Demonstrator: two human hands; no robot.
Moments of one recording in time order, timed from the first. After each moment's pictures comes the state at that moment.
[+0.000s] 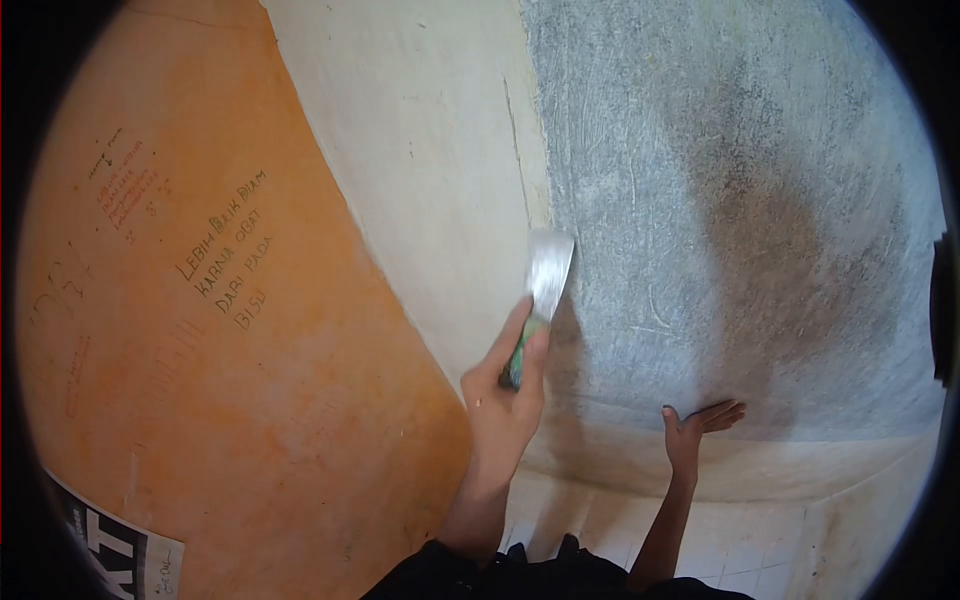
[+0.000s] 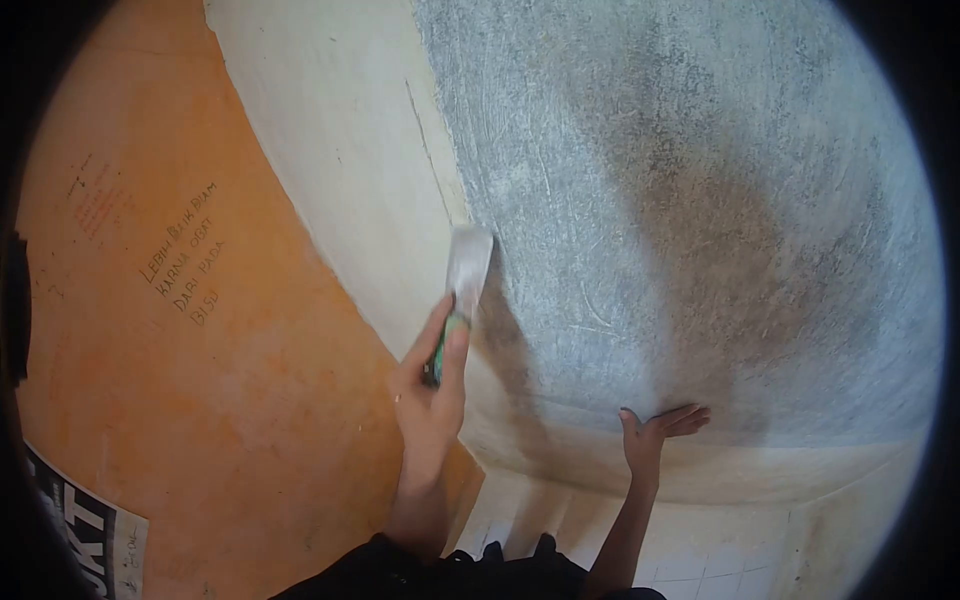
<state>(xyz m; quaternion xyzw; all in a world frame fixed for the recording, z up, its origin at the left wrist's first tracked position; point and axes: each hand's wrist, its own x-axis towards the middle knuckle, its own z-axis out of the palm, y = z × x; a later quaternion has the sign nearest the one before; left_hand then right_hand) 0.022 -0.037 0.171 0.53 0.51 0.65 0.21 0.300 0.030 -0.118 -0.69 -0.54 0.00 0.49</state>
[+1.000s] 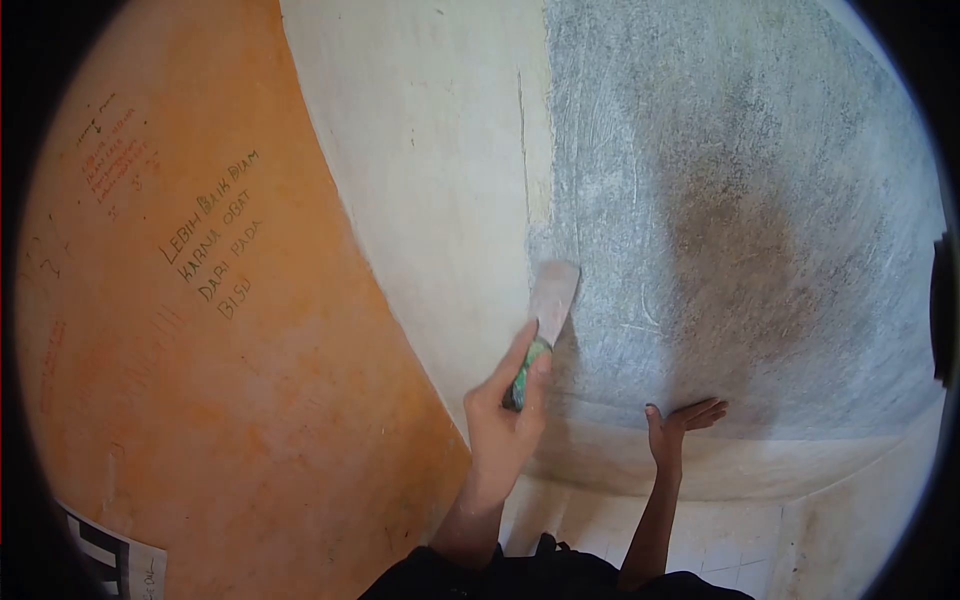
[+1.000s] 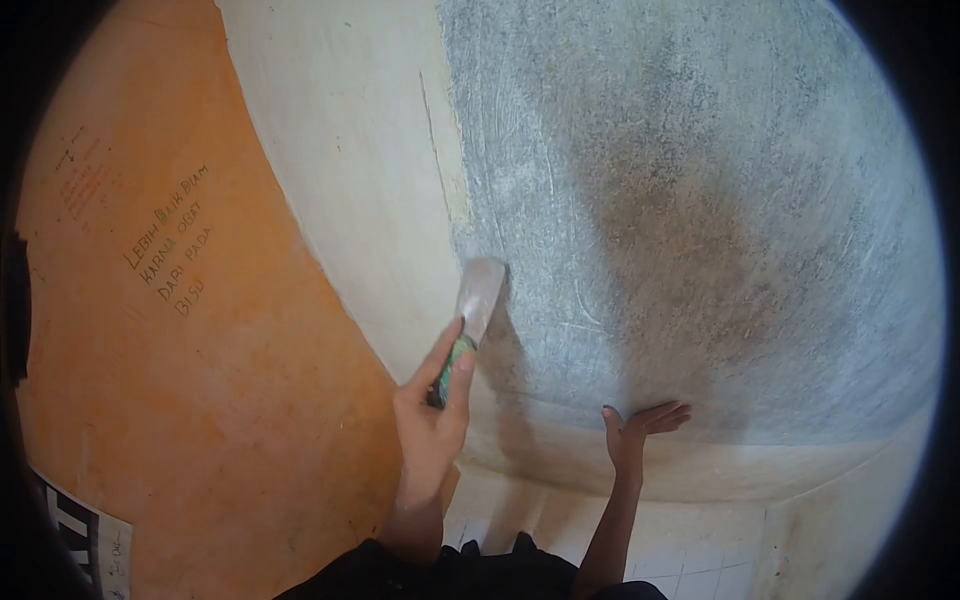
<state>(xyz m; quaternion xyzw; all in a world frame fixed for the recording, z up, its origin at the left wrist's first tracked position) 0.026 -0.047 0.145 0.51 0.50 0.65 0.26 0.303 0.024 -0.100 -0.70 -0.53 0.04 0.48</state>
